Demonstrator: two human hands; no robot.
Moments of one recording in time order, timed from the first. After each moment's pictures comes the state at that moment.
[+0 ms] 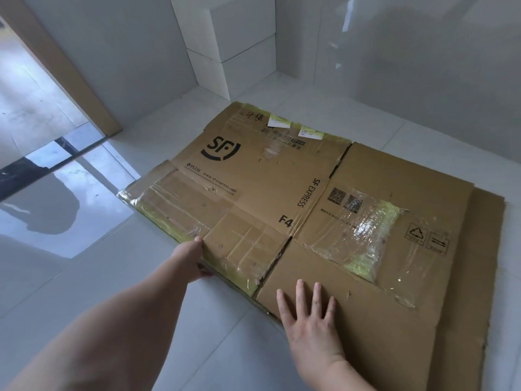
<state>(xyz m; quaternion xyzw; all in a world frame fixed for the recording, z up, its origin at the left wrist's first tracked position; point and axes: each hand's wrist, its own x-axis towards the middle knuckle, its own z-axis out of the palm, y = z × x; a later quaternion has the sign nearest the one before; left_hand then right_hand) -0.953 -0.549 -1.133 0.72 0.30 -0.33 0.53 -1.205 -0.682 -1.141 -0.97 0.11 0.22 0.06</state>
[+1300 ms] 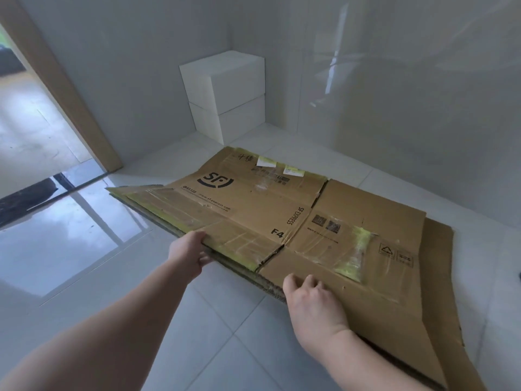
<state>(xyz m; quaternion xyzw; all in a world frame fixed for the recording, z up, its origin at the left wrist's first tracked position) -0.970 -0.600 -1.034 0.67 0.21 -0.25 0.67 -1.186 -0.739 -1.027 -0.98 0.14 0.13 -0.04</state>
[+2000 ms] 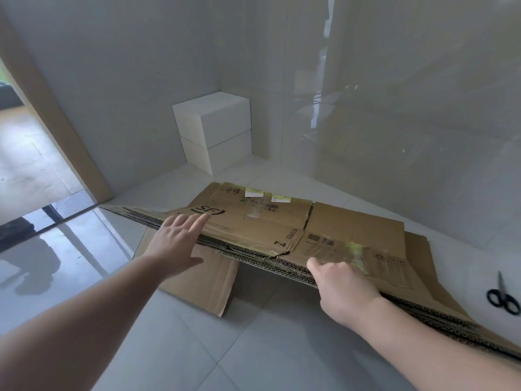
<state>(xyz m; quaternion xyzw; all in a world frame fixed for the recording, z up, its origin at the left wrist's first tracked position) -0.947 -0.600 -0.964 0.87 -0.46 0.14 -0.03 -1.202 -0.835 -0.950 -0.99 0.12 -0.02 0.01</state>
